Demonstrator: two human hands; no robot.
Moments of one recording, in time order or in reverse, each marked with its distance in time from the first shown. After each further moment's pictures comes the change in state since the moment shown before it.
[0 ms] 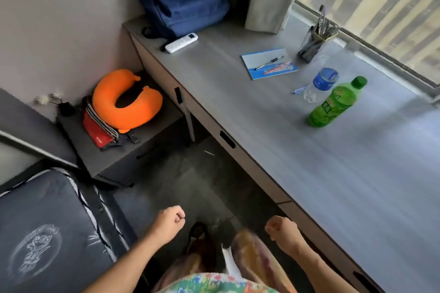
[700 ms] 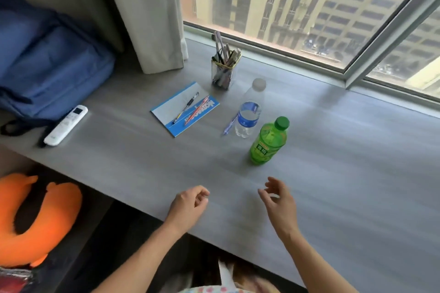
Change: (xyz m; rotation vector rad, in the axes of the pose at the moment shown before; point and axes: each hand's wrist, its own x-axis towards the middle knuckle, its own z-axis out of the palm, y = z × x) left_hand 0.180 0.281 -0.055 0.133 -0.048 0.542; right_hand 0.109 -0.040 -0.171 0.812 0.786 0.110
